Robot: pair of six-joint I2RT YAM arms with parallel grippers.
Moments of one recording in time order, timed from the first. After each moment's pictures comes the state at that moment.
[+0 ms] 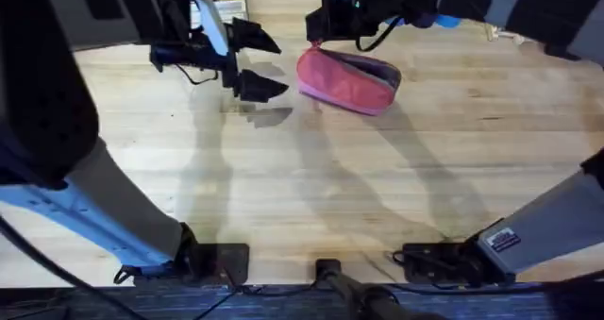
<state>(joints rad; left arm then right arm) 0.06 1.89 1.17 -0.59 1.17 1.20 0.44 1.84 1.48 -0.53 -0.23 0.26</state>
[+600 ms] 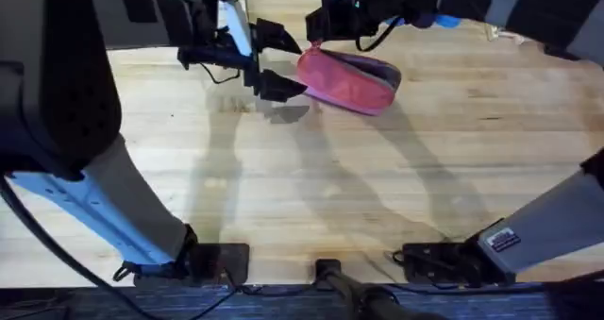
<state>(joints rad) -0.05 1.93 1.17 -0.42 1.18 1.10 0.44 1.84 1.48 -0.53 -0.23 0.26</state>
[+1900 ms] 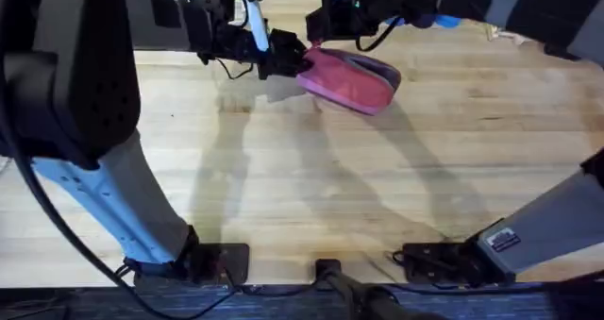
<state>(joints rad) -0.11 1.98 1.17 -0.13 1.08 0.90 0.44 1.84 1.48 -0.53 -0.23 0.26</state>
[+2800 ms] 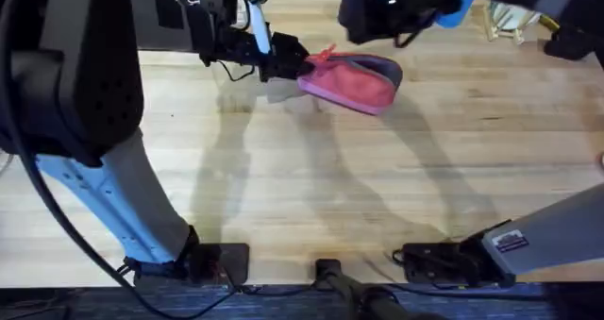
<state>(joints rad) -0.12 2.00 1.17 -0.15 1.08 0.90 0.35 1.76 1.48 -0.74 -0.06 0.19</state>
